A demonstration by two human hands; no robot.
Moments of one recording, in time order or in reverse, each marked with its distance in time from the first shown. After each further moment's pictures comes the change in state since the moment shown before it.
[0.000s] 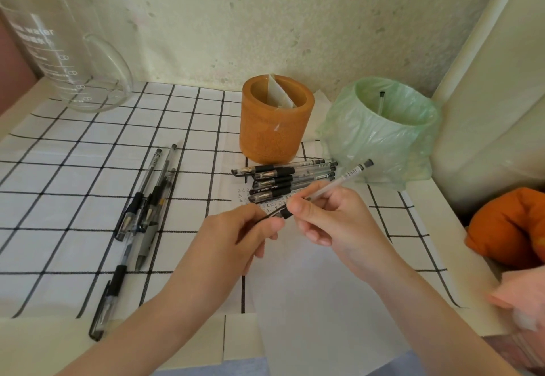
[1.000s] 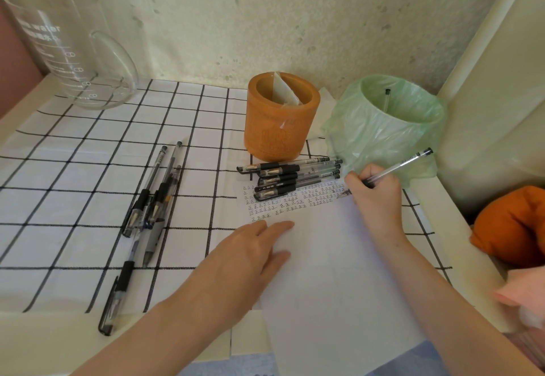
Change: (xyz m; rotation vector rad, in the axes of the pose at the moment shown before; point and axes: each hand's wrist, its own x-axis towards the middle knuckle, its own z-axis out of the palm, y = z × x) left_hand -0.005 -0.016 0.009 0.617 -0.205 0.183; right_hand 0.041 0.040 -0.060 -0.430 0.697 -0.218
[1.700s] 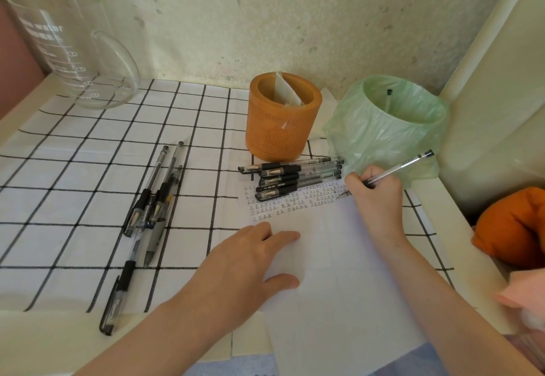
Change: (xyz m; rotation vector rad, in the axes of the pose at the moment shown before) left_hand -0.001 -0.003 0.003 0.098 0.025 0.035; right_hand 0.000 0.003 0.002 0.007 -0.002 -0.053
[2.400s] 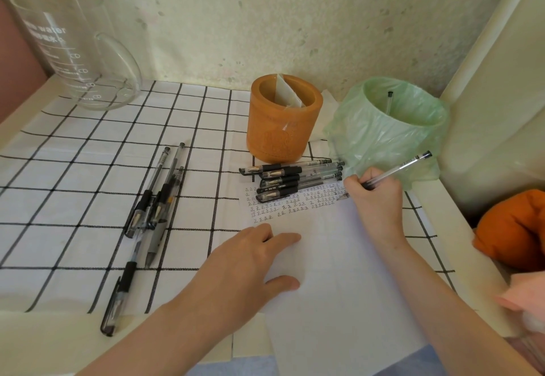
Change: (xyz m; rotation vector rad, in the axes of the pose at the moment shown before) left_hand 0.000 0.000 0.000 0.016 -0.004 -0.003; right_hand 0.000 -0.001 0.000 -0.036 0.003 0.001
